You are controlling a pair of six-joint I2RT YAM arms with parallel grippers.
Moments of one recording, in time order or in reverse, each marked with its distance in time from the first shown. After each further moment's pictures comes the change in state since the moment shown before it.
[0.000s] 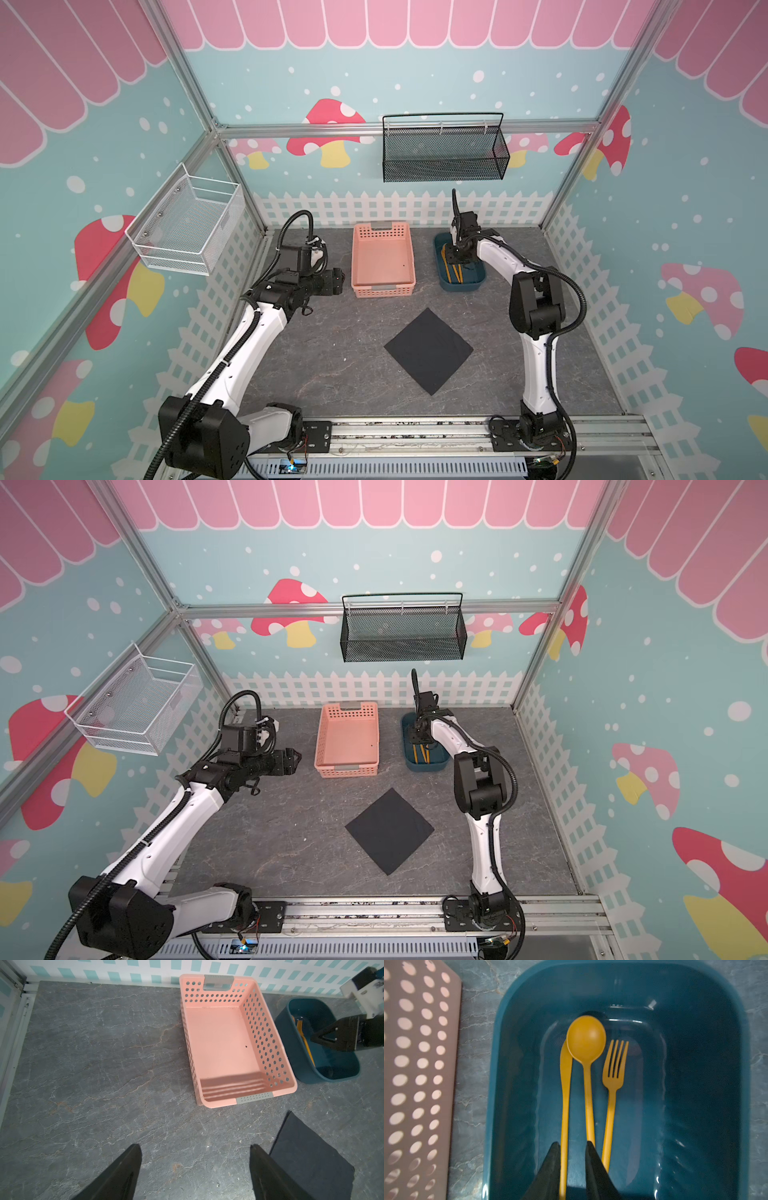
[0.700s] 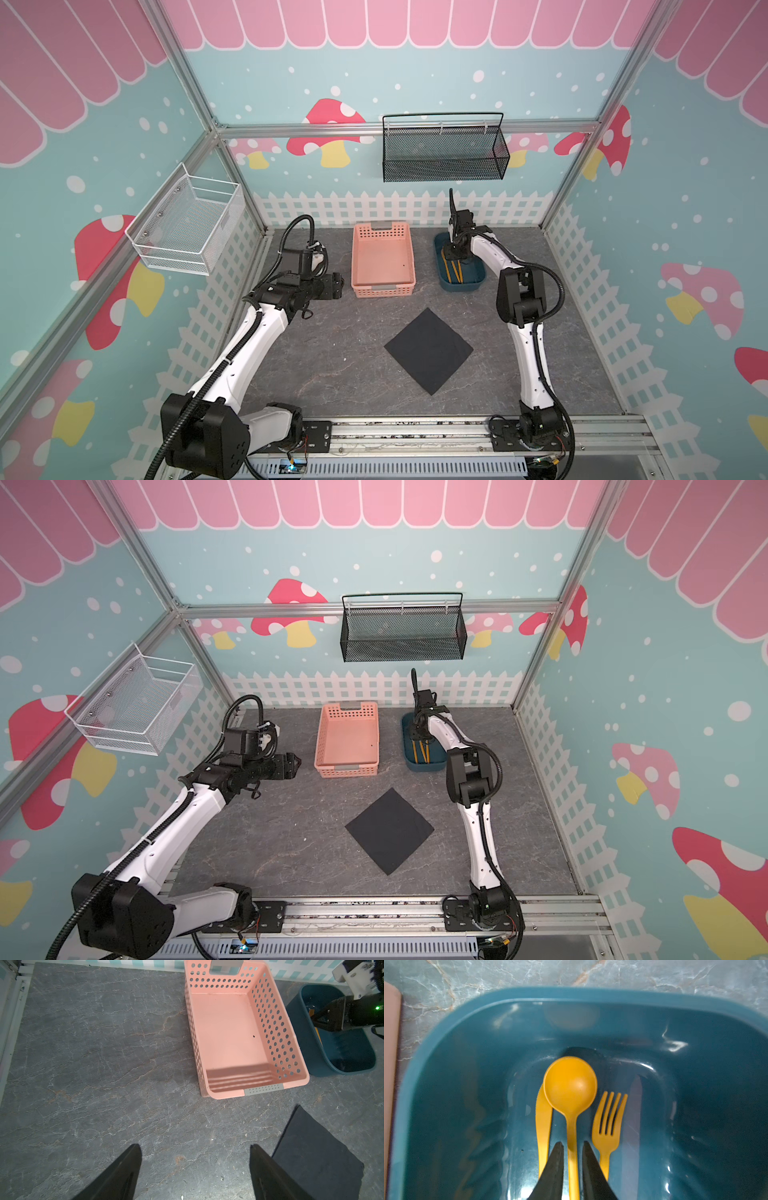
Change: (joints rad) left arm 0.006 0.002 -0.018 -0.004 -0.003 -0.002; right arm -0.025 0.223 0.261 -0.056 0.012 -0.044
